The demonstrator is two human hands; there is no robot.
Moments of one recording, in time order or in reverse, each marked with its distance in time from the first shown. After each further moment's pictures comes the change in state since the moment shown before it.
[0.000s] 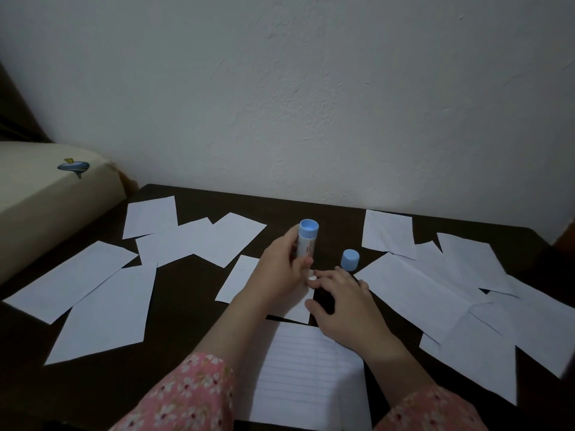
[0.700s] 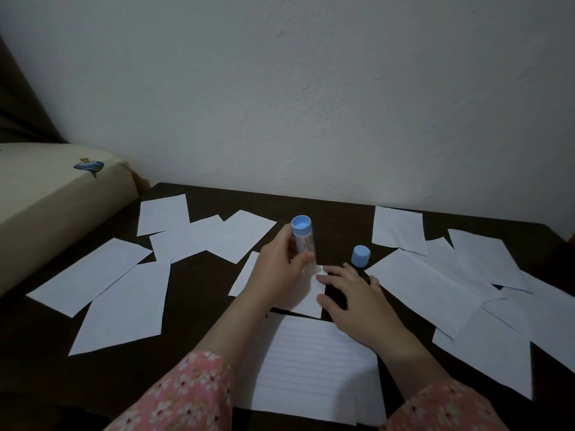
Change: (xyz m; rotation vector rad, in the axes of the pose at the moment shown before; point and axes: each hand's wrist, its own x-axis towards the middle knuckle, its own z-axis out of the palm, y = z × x) left_hand -0.015 0.000 -0.016 -0.087 0.053 -0.075; right_hand -0.001 -0.003 -0.003 -0.003 -0.064 0.004
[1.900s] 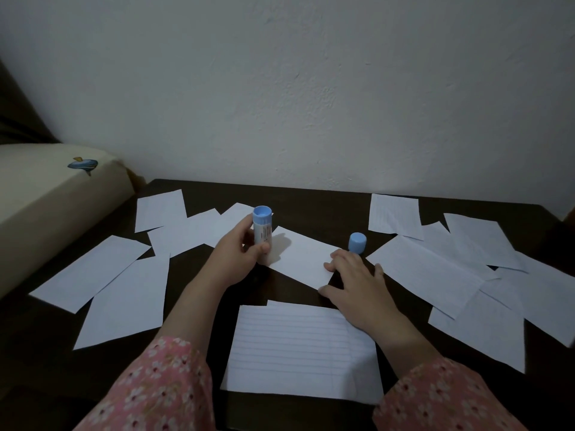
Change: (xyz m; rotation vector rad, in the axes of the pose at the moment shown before) left_hand 0.000 -0.022 -0.052 0.144 -0.052 -0.164; right_hand 0.002 0.003 0.007 -0.027 0.050 0.096
